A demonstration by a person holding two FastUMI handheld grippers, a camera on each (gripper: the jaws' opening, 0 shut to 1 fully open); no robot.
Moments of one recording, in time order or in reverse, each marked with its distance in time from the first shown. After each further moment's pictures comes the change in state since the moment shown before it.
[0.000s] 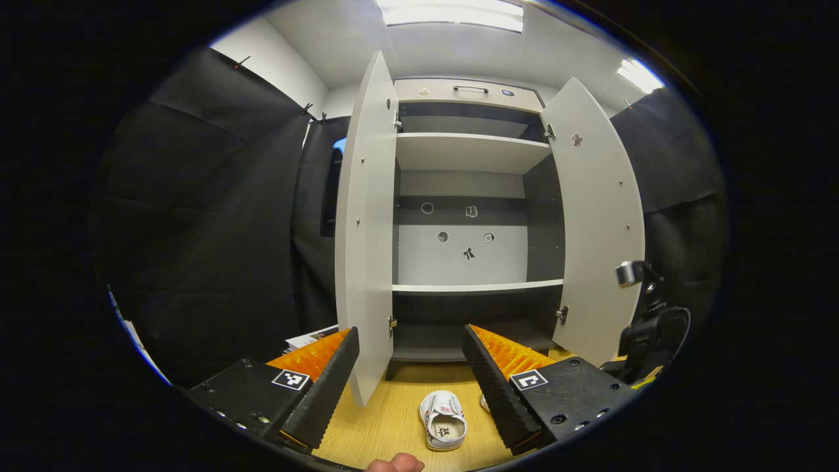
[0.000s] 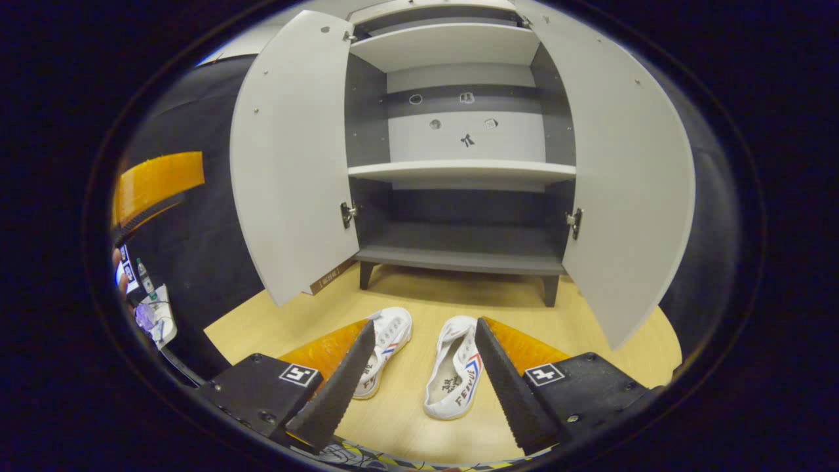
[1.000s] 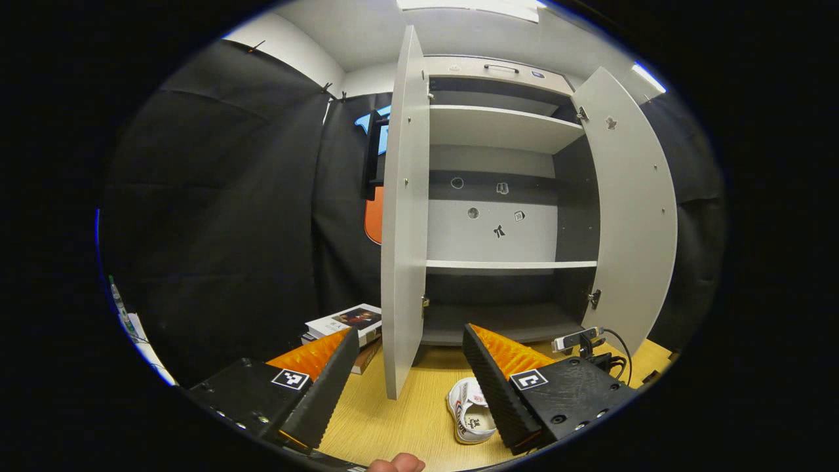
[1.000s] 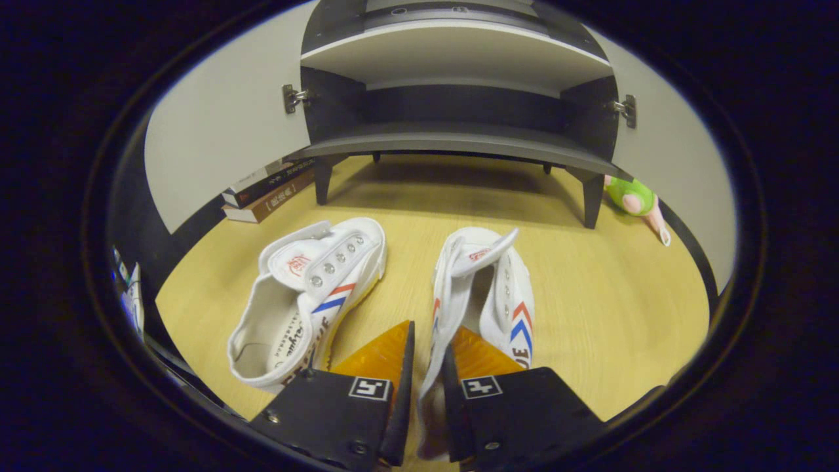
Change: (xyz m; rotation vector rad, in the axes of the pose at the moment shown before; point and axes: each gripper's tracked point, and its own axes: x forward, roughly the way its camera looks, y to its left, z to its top) left arm 0.006 0.034 -0.027 -0.022 0.091 0.077; right arm 0.123 -0.028 -0.113 0.021 0.282 -0.115
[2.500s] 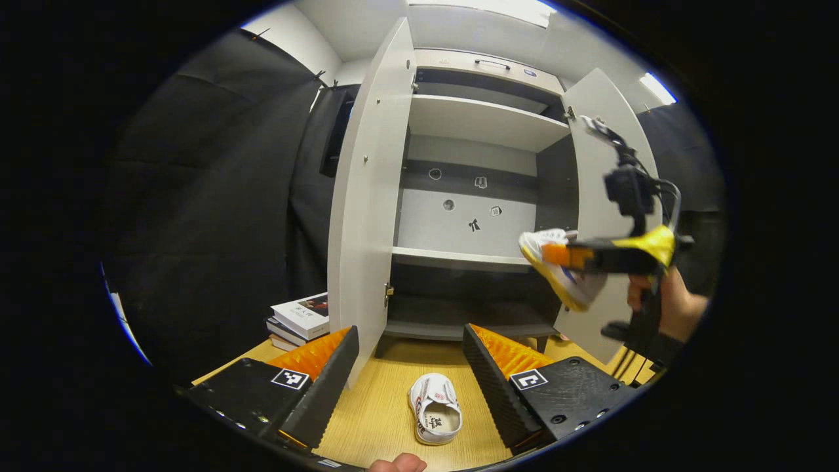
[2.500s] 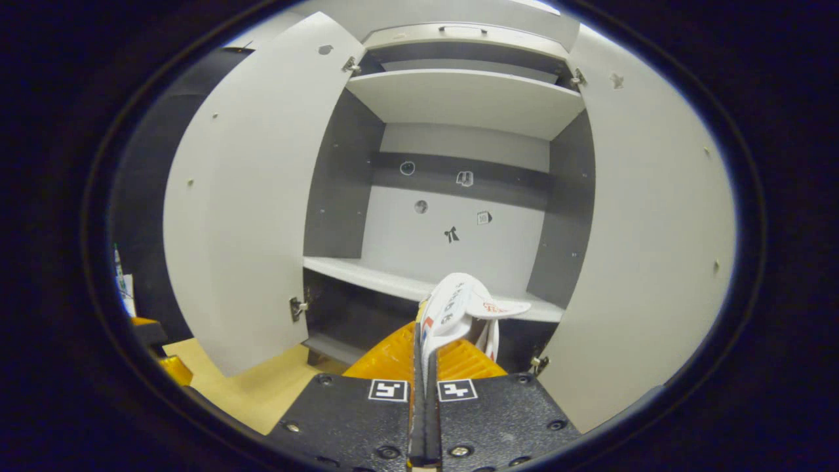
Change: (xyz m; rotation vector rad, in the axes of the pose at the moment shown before) left arm 0.006 -0.047 -0.017 -0.048 0.023 -0.098; right arm -0.182 -0.034 0.332 -0.187 -0.591 -0.056
